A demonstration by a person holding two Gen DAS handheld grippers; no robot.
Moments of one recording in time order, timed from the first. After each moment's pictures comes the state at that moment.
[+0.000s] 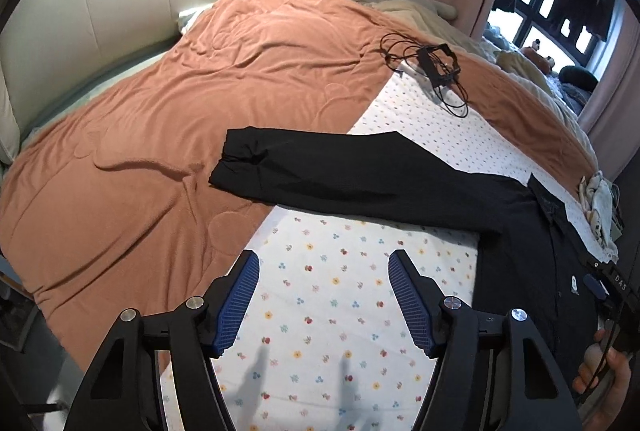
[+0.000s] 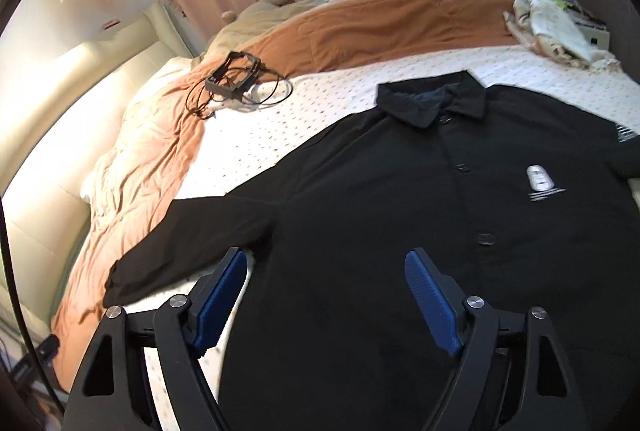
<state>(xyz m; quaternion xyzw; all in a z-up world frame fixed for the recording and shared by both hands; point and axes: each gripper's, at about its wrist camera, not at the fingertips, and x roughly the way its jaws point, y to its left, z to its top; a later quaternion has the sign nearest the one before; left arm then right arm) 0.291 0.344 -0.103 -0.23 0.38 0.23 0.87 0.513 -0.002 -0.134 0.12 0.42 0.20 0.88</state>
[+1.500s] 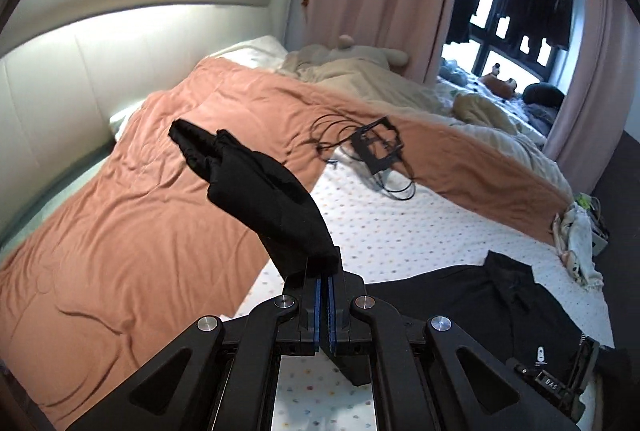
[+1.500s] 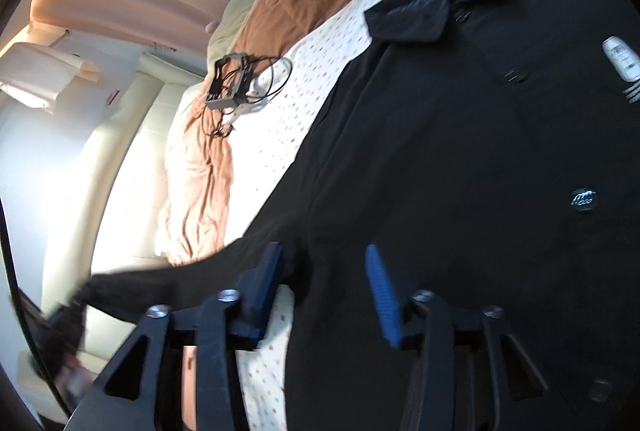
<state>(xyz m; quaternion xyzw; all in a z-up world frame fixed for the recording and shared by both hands) 0.443 0.312 0.025 -0.16 0.30 0.19 0.92 0.573 -0.053 -0.201 0.34 0.47 0.25 0.77</state>
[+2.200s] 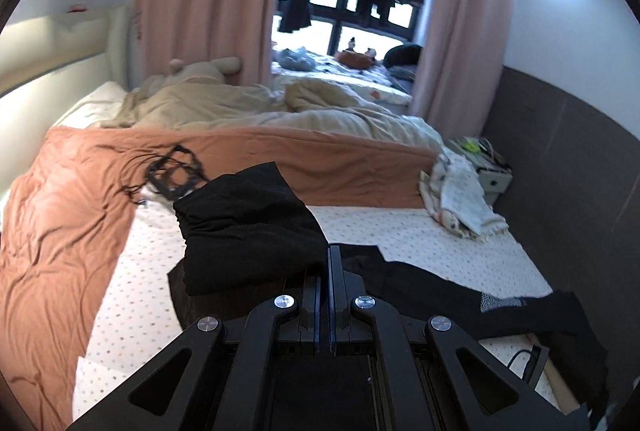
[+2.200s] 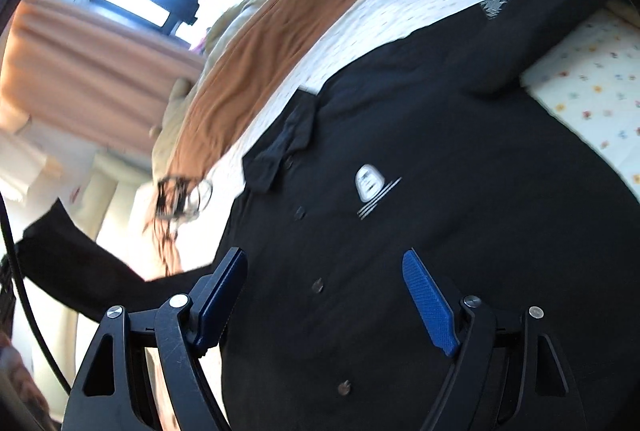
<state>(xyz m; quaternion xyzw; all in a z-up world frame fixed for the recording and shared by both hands) 0.531 0.066 0.079 -0.07 0.29 -0.03 0.95 0.541 -0.264 -0.188 0.41 0.40 0.09 0.81</state>
